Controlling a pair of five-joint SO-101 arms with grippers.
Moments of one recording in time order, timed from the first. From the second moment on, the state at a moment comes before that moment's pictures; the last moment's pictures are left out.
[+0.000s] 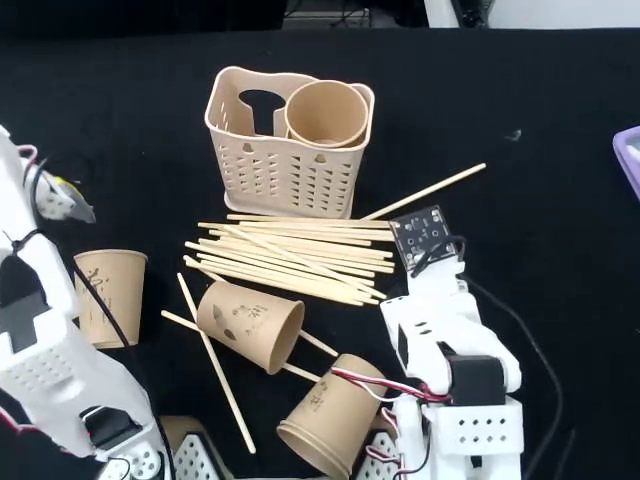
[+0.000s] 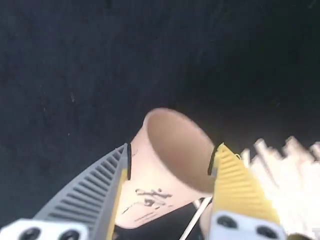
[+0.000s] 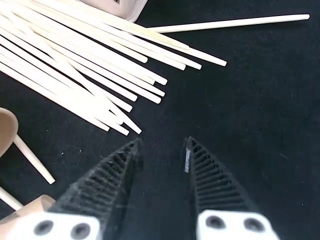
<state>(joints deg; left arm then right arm) -35.0 16.2 -17.9 100.3 9.6 -1.2 -82.2 71.5 72.7 16.9</state>
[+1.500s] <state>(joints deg) -29.6 0.7 -13.2 100.3 0.7 -1.2 -82.2 71.5 72.5 16.9</state>
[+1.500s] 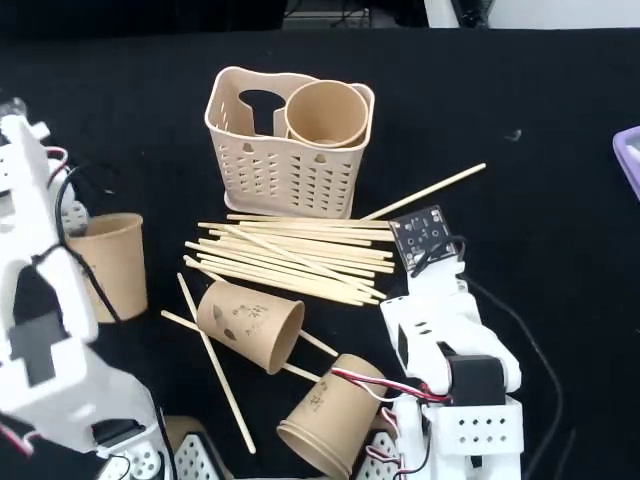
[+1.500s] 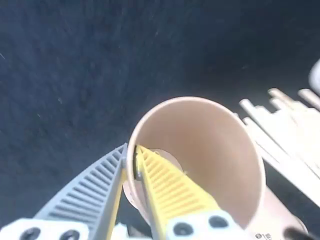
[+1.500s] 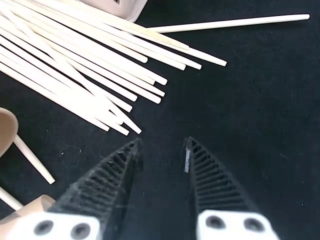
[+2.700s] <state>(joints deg) 17.6 -24.0 7.3 39.9 15.8 18.0 -82.2 89.4 41.5 0.1</state>
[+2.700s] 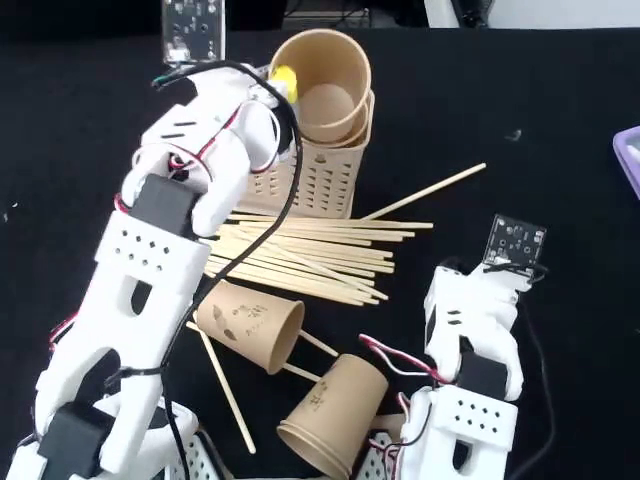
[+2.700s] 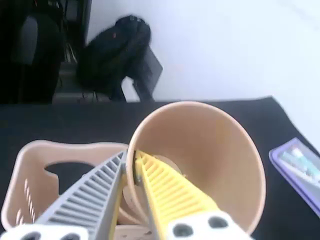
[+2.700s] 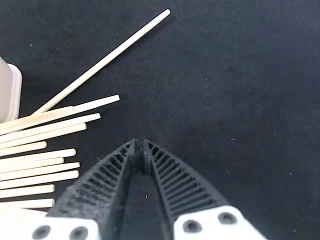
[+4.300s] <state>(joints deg) -12.5 -24.6 24.9 79.7 -2.3 16.9 -82.2 56.0 65.8 8.7</state>
